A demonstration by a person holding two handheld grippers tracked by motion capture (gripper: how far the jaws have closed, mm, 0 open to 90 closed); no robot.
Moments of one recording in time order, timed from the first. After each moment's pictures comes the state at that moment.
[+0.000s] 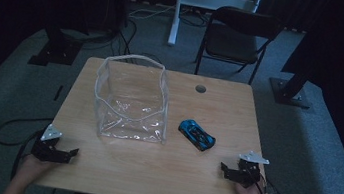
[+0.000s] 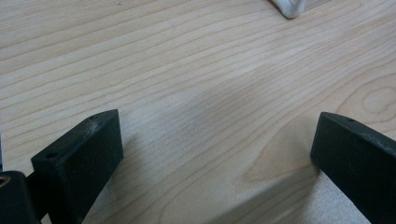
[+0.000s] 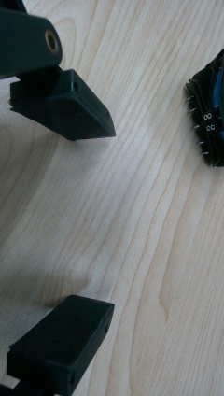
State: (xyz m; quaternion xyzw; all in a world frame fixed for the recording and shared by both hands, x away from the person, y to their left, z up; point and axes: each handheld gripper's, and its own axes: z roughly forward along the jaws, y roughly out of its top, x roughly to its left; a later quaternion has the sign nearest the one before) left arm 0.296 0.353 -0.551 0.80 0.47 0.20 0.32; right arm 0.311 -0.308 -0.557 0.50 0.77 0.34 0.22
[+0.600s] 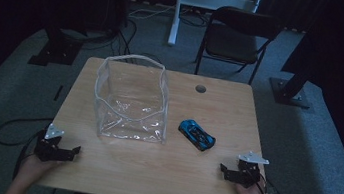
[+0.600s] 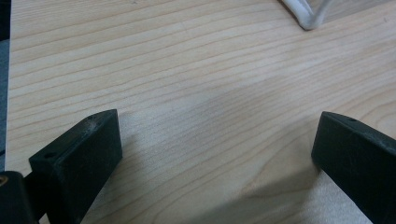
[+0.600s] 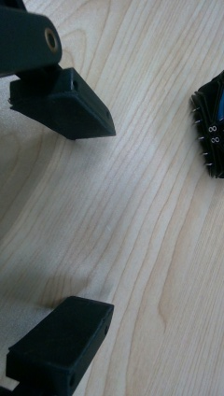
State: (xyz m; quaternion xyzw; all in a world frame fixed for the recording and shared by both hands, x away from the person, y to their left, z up) left arm 0.297 0.341 -0.551 0.77 0.52 0.22 0.31; right arm 0.310 -0.308 -0.557 0.48 0.78 0.34 0.21
